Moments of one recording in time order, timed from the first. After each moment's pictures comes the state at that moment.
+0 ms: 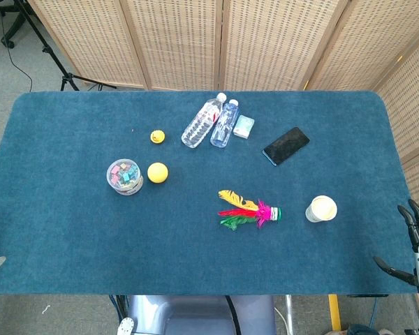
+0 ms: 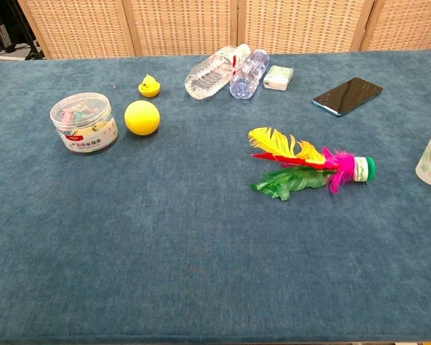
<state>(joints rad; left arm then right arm) 0.02 -0.97 0.01 -1.58 1.57 1.58 -0.31 -0.02 -1.07 0.06 -1.60 -1.61 1.67 0.20</state>
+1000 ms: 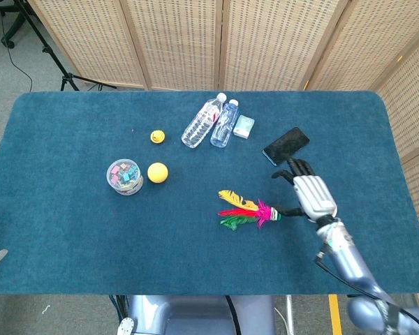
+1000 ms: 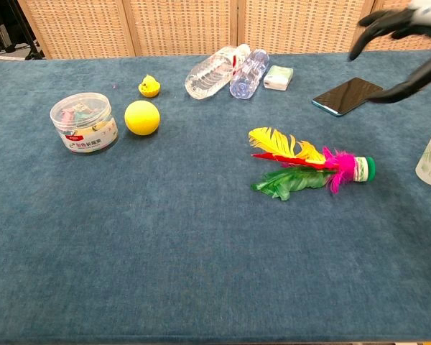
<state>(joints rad) -0.01 -0.98 -0.02 -1.61 1.51 1.52 -0.25 0.59 -1.26 0.28 -1.80 -1.03 1.00 -0.19</state>
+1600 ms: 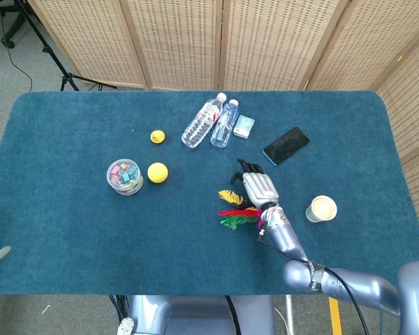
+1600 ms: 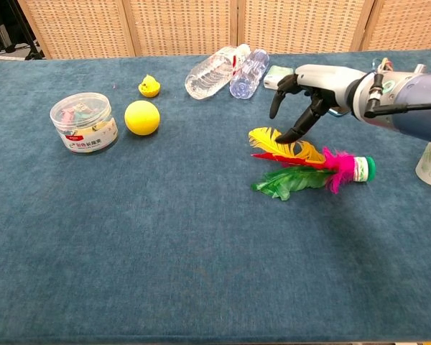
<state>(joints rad) -0.04 -0.98 -0.03 -1.61 1.47 1.47 -0.26 0.87 -1.59 0.31 -1.53 -0.60 0.93 -0.43</state>
